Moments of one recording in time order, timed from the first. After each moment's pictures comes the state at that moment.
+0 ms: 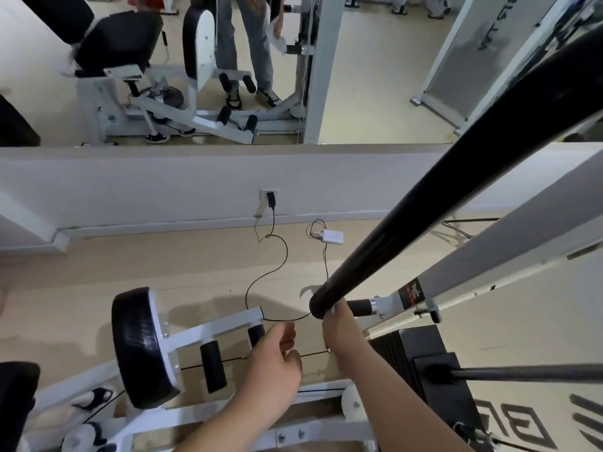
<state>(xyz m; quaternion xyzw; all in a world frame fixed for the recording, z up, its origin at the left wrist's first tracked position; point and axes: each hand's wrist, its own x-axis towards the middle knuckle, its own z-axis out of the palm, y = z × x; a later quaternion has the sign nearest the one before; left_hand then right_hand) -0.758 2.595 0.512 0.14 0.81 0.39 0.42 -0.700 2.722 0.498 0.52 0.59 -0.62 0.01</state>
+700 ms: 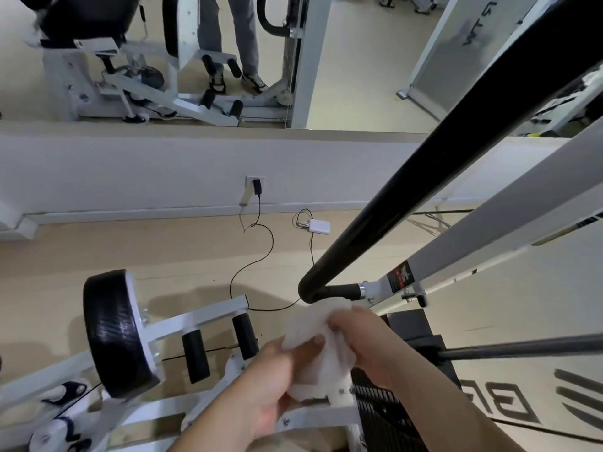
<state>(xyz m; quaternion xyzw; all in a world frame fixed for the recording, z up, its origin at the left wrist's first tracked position) -0.737 2.590 0.528 -0.09 0.55 0.52 0.65 -0.645 2.734 0.513 0.55 0.50 -0.66 0.08</state>
